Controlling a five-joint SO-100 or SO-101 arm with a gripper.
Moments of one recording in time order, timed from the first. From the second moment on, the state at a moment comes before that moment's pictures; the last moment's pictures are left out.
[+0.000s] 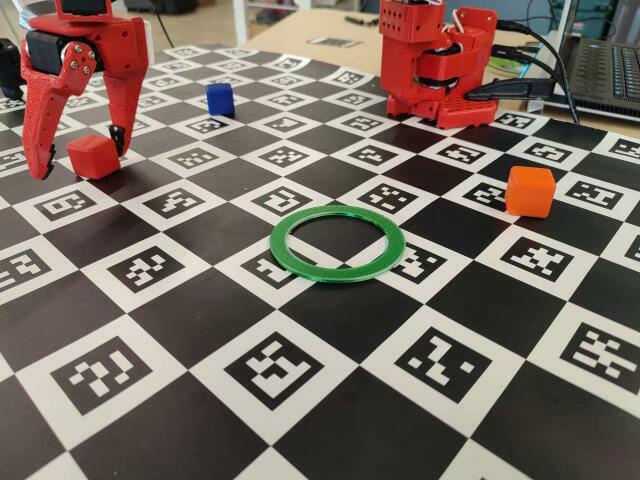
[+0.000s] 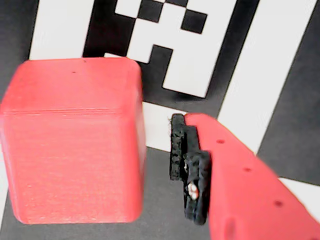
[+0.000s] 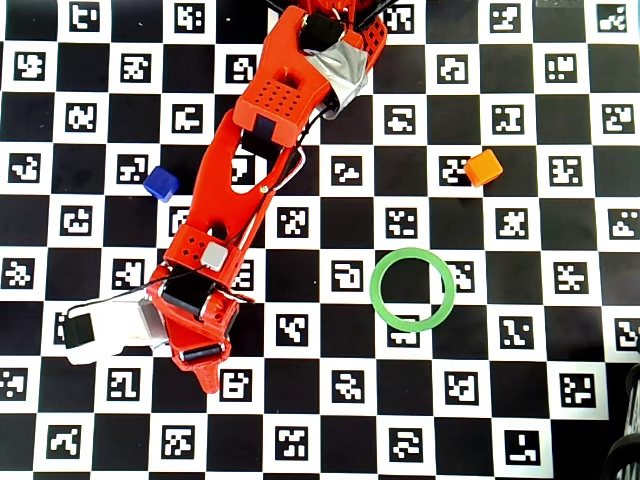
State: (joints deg) arm 26.1 30.2 24.6 87.3 -39.8
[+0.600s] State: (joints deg) arm 26.1 30.1 25.8 86.1 -38.3
